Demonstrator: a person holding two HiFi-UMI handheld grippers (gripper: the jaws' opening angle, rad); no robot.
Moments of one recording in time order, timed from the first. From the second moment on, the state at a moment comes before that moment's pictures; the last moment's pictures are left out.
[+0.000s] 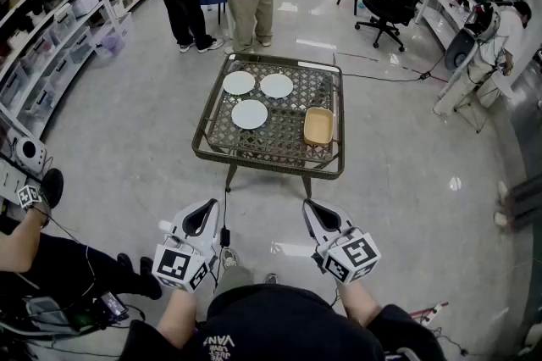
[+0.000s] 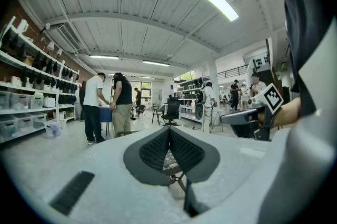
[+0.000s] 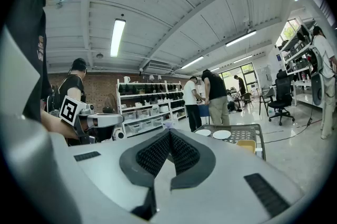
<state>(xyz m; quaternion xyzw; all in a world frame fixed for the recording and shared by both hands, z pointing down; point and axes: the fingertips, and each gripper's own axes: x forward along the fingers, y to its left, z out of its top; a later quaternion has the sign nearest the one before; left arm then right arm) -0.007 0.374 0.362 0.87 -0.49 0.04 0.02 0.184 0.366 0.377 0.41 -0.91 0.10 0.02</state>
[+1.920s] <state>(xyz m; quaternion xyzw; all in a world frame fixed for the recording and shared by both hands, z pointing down) -0.158 0.069 0.446 0.92 -0.35 0.07 0.13 0.034 0.073 0.434 0.53 -0.83 0.18 0.01</state>
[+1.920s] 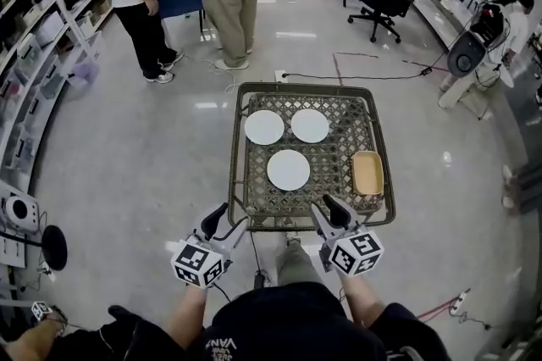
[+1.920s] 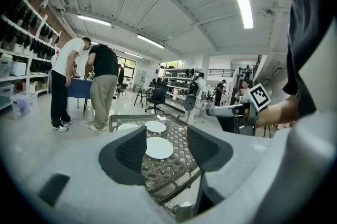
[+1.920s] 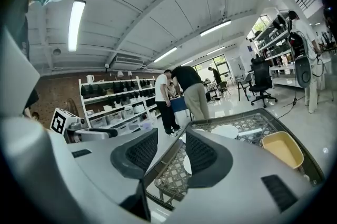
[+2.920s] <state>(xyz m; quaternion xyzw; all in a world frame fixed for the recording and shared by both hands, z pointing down) -0.076 -0.071 0.619 0.86 -0.36 0.18 0.32 0.090 -0.090 0.627 0.49 -0.80 0.30 0.18</state>
